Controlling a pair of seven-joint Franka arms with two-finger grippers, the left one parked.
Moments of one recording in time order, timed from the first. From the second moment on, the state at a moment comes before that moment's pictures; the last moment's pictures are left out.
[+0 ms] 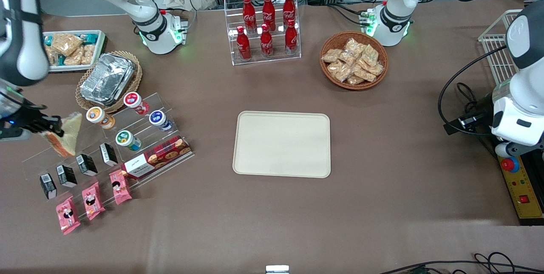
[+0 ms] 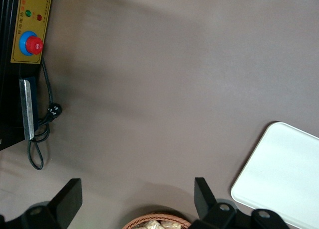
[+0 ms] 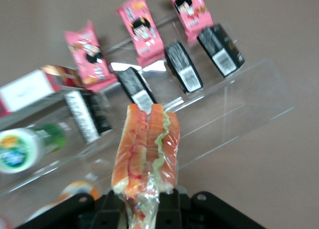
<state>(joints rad) -0.01 -0.01 -0.35 -2.05 0.06 2.12 -0.43</state>
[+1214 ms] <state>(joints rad) 0.50 -0.02 -0.34 -1.69 0.03 1.65 0.70</state>
